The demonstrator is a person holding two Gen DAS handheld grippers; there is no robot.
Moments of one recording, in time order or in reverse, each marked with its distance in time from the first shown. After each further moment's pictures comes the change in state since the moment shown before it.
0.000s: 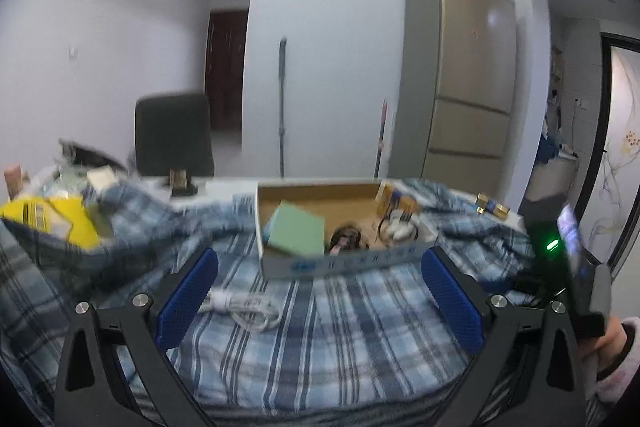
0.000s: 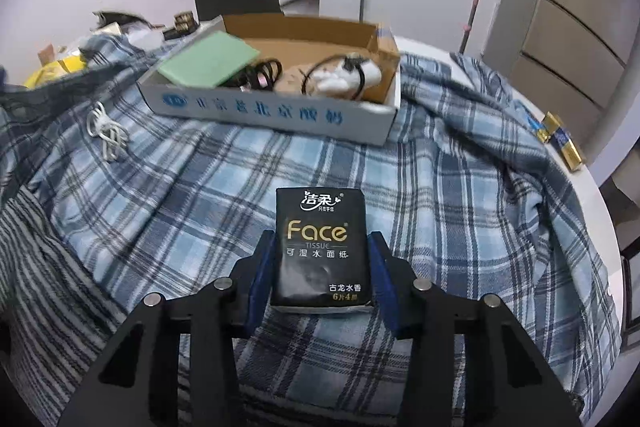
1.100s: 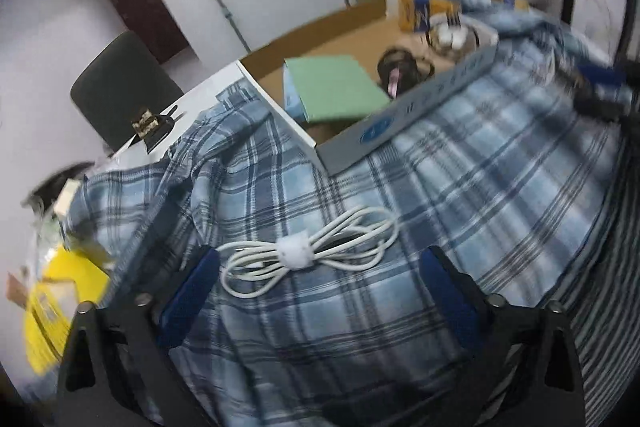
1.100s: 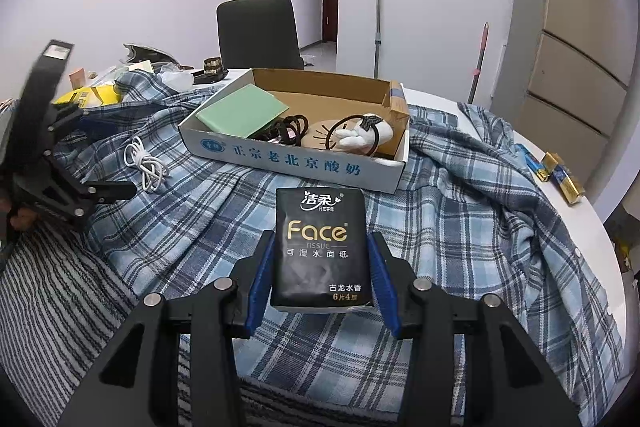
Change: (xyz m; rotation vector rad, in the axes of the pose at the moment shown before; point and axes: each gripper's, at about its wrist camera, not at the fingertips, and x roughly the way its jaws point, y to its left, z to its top) left arm 0.116 0.041 -0.019 0.506 0.559 -0.002; right arm -0.031 0.008 -0.001 -0.029 -0.165 0.052
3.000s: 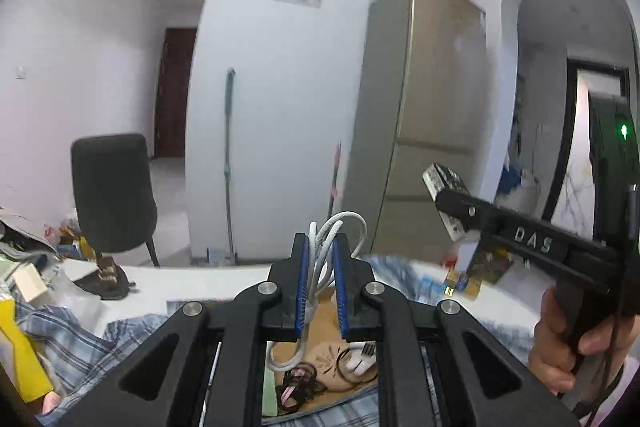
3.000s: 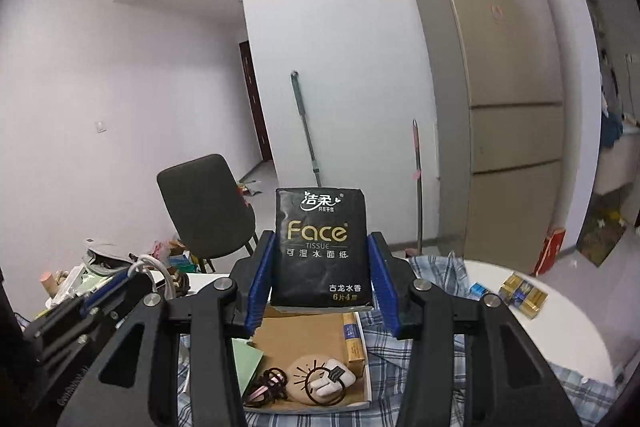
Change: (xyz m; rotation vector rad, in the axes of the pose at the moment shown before) left arm -0.103 0.014 0.140 -0.417 -0.677 -0.157; right arm -0.050 -0.046 0.173 0.315 -0.396 -0.150
